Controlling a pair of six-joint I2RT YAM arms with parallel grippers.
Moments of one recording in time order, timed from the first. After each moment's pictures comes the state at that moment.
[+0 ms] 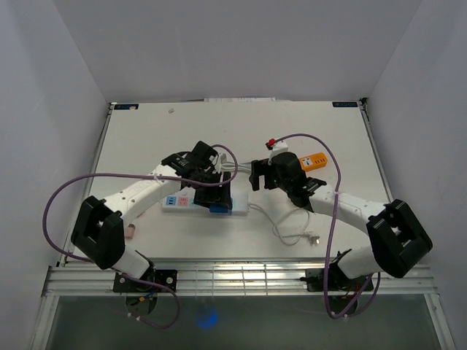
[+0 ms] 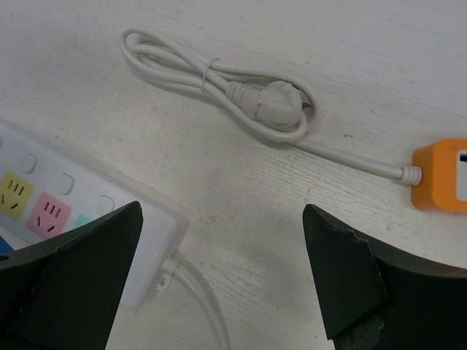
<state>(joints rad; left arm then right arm) -0.63 1.47 1.14 -0.79 0.30 -0.49 0.70 1.42 0.77 0.11 0.10 0.25</state>
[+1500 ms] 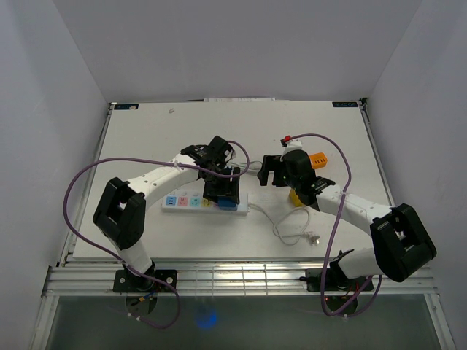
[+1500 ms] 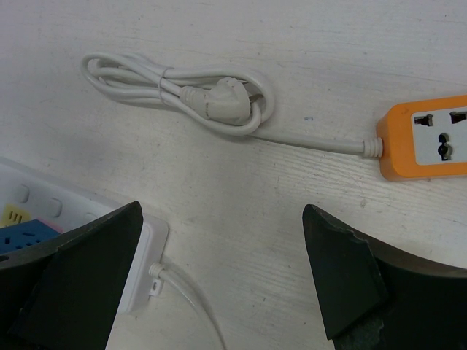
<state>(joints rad) -0.68 1.70 1.30 -0.81 0.22 -0.54 0.58 1.36 0.72 0.10 0.08 0.39</state>
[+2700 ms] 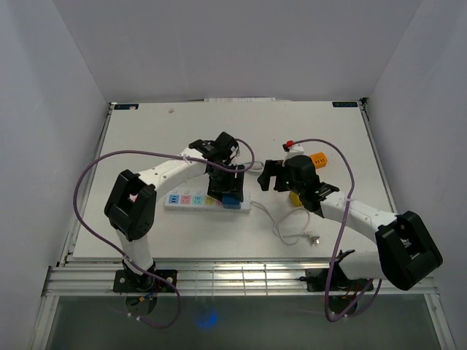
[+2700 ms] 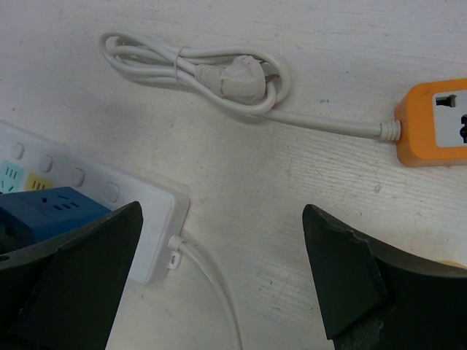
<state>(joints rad) -0.68 1.80 1.40 -0.85 0.22 -0.55 0.58 1.31 0.65 0.13 0.03 0.39</state>
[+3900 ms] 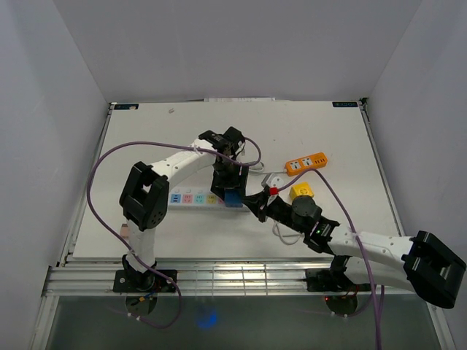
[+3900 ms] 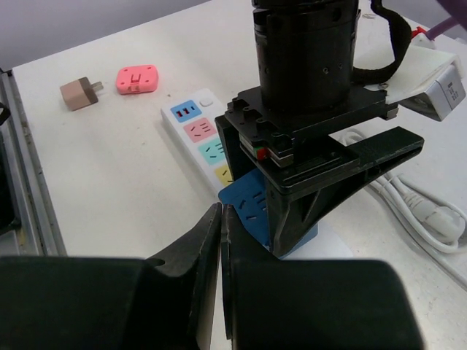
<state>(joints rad) -0.68 1.96 1.61 -1.03 0.25 -0.51 0.98 1.04 0.34 0.68 -0.07 0.05</state>
